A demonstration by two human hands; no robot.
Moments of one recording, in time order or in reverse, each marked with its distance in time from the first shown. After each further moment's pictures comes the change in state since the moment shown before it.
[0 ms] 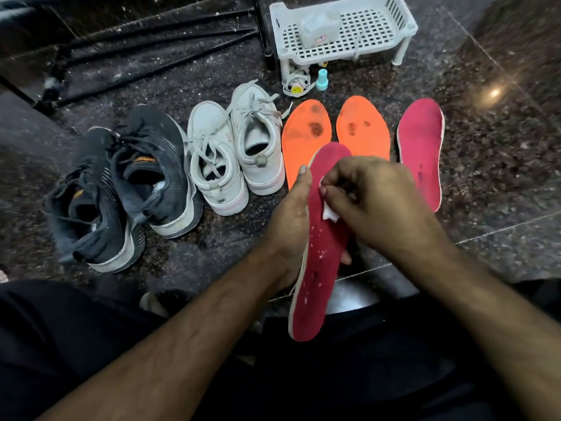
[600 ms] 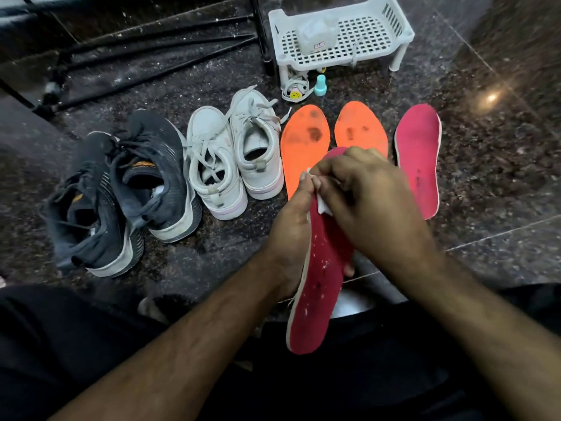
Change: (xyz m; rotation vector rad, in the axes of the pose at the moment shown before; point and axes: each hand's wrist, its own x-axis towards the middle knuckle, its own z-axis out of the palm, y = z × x) left_hand 0.002 -0.010 -0.001 -0.082 -0.105 0.003; right_hand 0.001 -0.009 0.004 -0.061 0.145 -0.109
